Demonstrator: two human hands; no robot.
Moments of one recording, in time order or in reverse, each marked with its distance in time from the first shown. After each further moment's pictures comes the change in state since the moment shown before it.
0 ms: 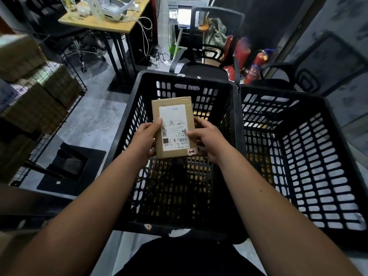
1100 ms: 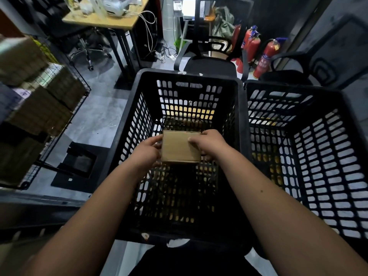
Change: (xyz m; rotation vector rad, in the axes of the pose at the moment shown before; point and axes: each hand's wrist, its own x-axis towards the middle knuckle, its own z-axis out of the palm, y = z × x) left_hand 0.000 -0.019 -0.001 0.194 -0.030 -0.110; right_hand 0.032 0.011 -0.005 -0.492 0.117 0.147
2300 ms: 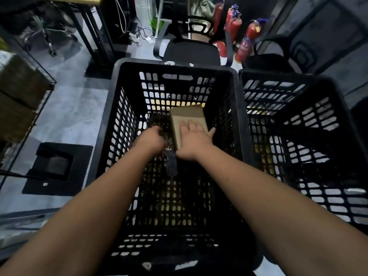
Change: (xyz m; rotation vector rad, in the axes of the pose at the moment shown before) left_hand 0.098 0.016 0.027 0.983 0.036 0.159; right_hand 0.058 0.004 0.038 -0.917 0.020 -0.180
